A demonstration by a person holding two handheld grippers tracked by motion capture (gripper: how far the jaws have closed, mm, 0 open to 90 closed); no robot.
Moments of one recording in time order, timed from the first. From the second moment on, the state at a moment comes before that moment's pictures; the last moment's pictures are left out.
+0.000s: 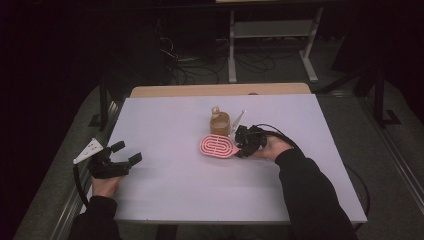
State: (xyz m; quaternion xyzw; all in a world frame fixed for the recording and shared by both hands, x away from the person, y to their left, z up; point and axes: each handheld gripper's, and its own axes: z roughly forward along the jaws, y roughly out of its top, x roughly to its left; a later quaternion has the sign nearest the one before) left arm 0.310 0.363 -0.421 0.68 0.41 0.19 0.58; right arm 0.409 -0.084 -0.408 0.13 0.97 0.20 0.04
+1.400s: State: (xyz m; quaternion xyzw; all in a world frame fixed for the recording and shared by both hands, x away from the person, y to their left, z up) left arm 0.308 0.352 -0.411 0.70 0.40 0.16 0.58; right arm 0.387 -0.101 -0.314 0.12 0.95 0.27 0.11
